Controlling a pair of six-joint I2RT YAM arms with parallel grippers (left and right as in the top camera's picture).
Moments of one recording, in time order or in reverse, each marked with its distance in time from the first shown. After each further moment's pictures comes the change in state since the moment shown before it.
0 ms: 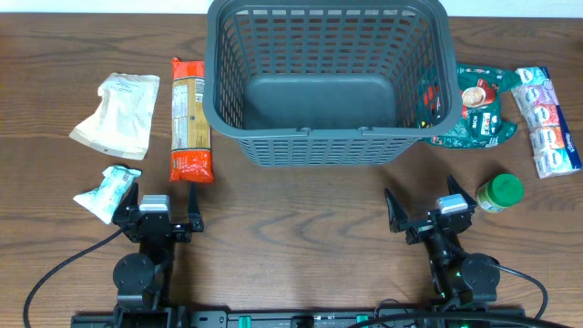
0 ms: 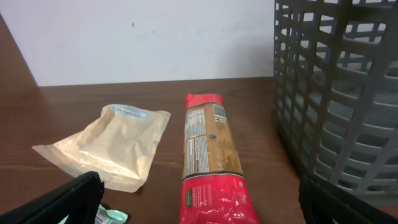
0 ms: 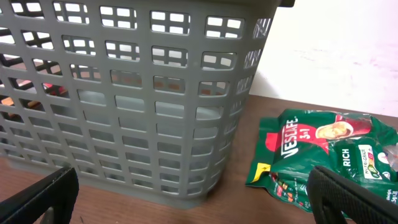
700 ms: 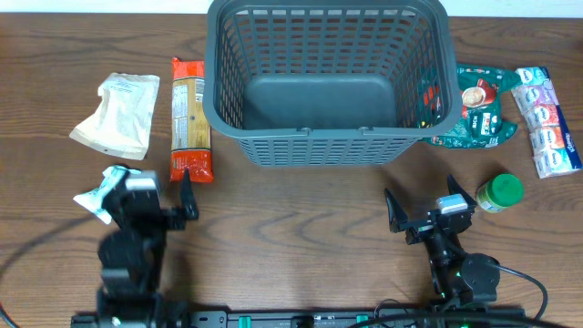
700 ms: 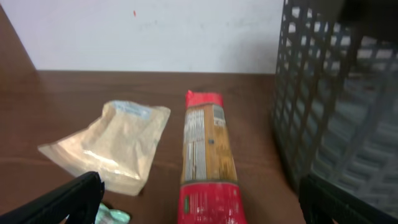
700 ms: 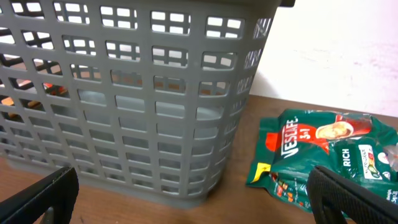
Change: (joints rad) left arm 0.000 0.352 0.297 -0.067 -0.012 -0.064; right arm 0.000 0.000 0.000 -0.001 0.000 0.000
